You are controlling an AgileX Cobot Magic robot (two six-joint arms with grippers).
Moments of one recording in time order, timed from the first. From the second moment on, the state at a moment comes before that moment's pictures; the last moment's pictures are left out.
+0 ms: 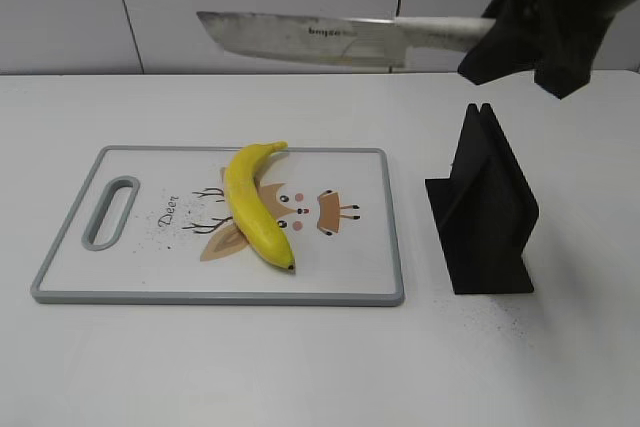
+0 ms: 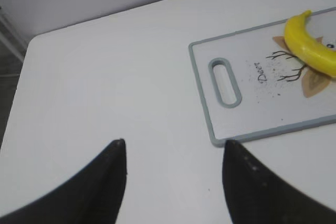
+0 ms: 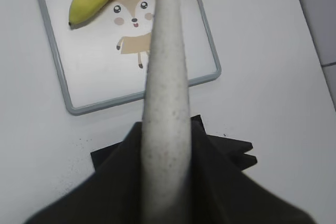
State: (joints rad) left arm -0.03 0.36 -0.66 -0.12 0.93 0.40; right arm 0.37 1.49 -1.28 0.31 0.89 -1.07
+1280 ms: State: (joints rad) left arm -0.23 1.71 -1.50 -0.47 1.16 1.33; right arm 0.37 2.07 -1.79 0.53 1.17 -1.50
